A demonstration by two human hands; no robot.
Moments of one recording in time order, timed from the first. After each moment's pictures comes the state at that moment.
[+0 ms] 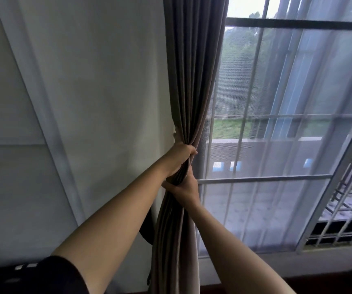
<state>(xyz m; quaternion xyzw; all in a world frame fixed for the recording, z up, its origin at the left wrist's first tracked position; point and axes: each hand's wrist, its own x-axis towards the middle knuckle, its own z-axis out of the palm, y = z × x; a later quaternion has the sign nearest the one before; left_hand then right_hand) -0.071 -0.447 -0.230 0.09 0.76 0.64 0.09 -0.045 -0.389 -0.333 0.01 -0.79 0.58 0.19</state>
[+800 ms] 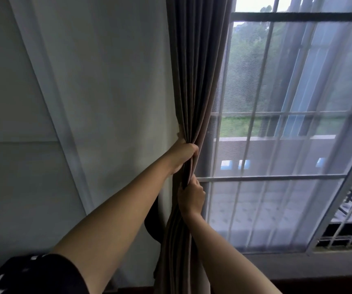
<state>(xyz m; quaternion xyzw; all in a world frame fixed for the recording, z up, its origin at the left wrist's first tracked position) -0.072 -0.454 -0.231 0.13 0.77 0.63 0.07 -0.037 -0.412 -0.351 -0.12 -0.86 0.43 0.23</state>
